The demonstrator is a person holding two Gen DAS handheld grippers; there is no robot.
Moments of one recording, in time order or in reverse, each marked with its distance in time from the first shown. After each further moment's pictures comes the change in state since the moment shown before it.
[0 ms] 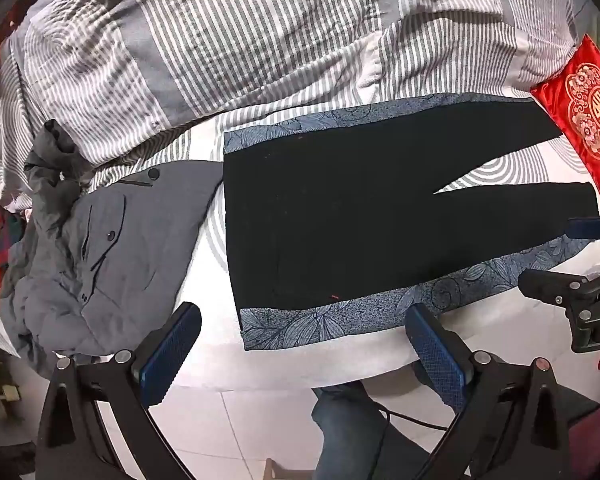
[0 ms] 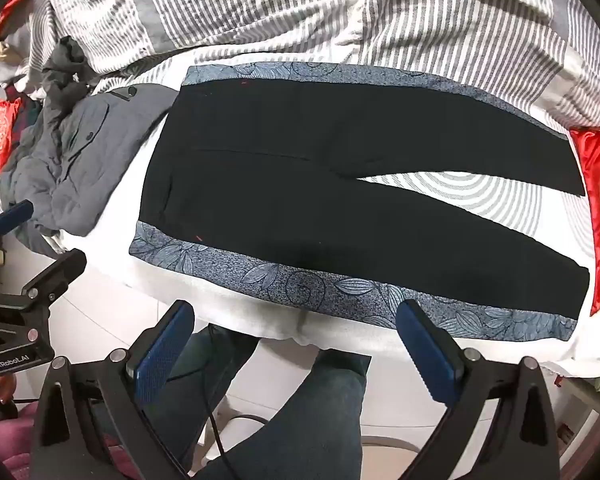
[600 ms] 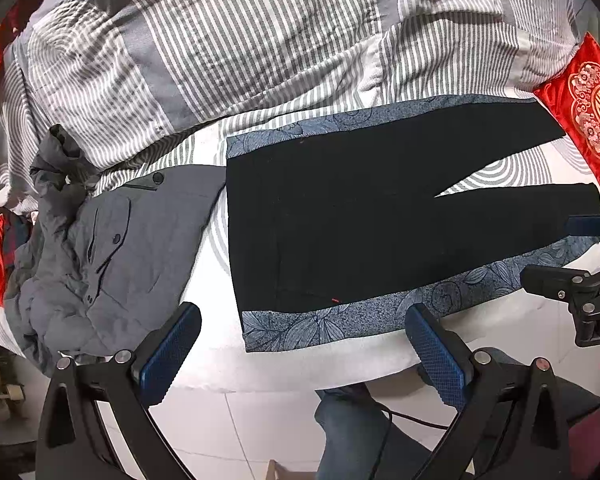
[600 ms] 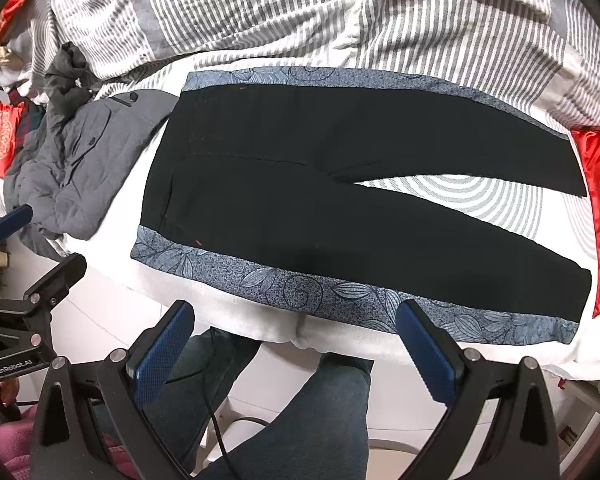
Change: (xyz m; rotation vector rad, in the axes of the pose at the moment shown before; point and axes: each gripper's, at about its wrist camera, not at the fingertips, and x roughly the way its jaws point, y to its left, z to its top) left arm -0.002 -0.006 0.001 0.003 -0.008 0.021; right arm -0.002 -0.007 0.000 0.002 -0.013 0.020
